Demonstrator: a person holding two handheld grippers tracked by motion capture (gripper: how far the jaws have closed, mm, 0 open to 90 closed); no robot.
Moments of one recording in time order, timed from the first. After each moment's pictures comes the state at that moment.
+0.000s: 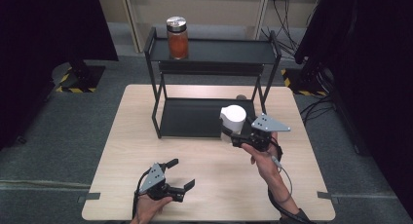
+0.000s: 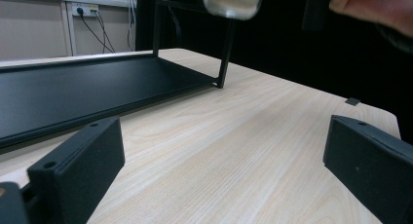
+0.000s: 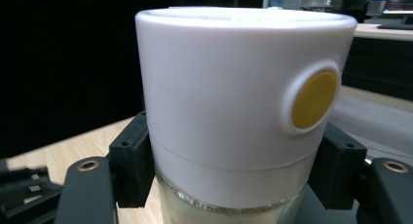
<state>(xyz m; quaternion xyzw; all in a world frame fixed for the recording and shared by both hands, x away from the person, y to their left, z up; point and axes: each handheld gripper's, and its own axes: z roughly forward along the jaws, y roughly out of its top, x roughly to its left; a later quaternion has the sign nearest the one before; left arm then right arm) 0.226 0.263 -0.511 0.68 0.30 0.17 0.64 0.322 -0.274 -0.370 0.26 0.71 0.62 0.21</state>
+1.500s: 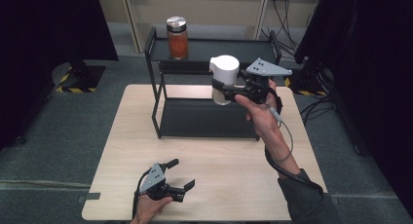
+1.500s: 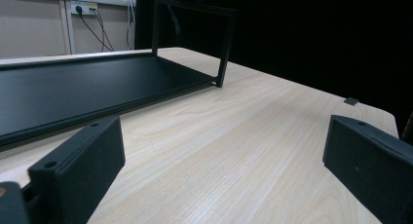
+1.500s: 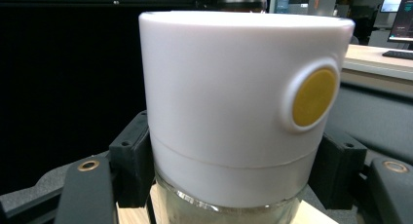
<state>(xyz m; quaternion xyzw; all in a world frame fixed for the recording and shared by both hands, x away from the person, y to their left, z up) 0.226 0.263 -0.511 0.68 0.30 0.17 0.65 0.369 -0.243 -0.240 0.25 0.71 0.62 0.21</state>
